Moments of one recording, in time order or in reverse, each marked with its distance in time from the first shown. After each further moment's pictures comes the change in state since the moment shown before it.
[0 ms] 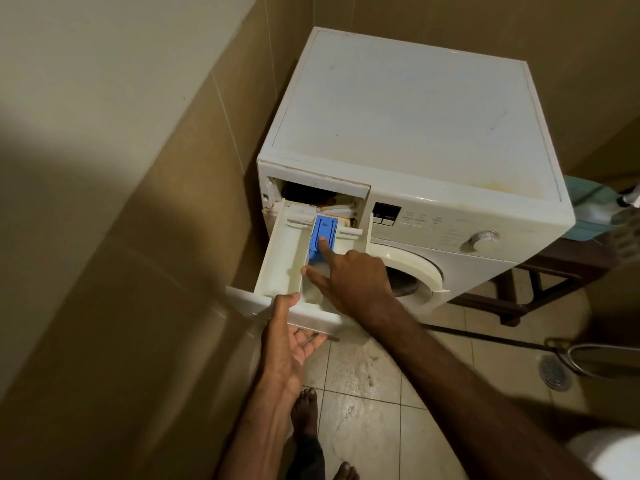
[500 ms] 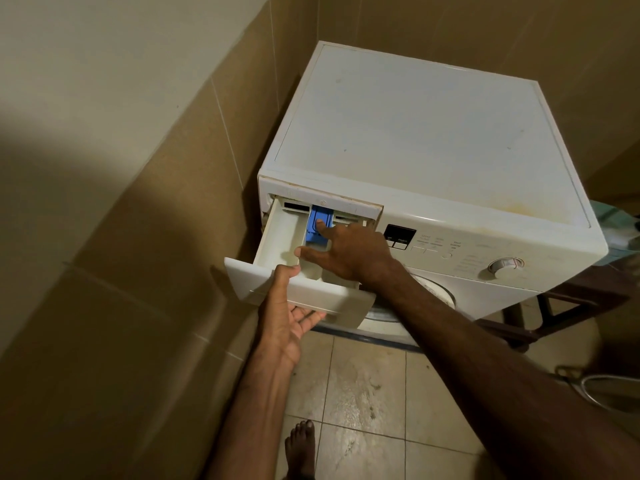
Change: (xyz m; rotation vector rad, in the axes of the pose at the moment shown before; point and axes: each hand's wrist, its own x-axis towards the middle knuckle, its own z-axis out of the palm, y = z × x) left_hand 0.069 0.048 0.038 -0.034 0.000 0.006; right_hand 0.102 0.015 -0.011 0.017 0.070 -0.100
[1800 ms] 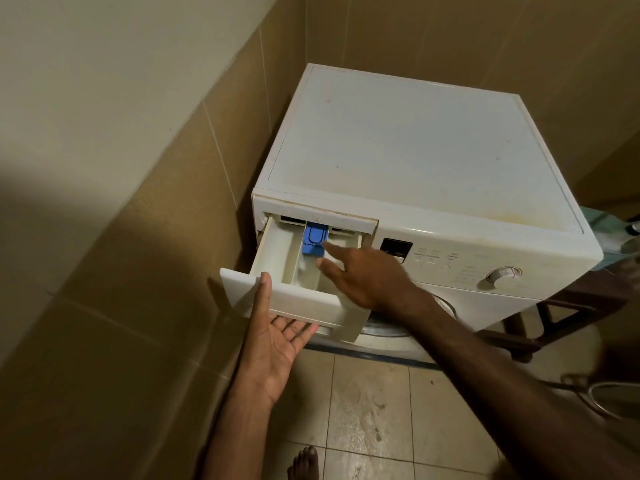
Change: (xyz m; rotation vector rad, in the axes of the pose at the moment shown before) left_hand 0.008 0.005 -0.024 -0.057 -0.181 0.034; right_hand -0.033 0.012 -0.009 0.220 0.014 -0.007
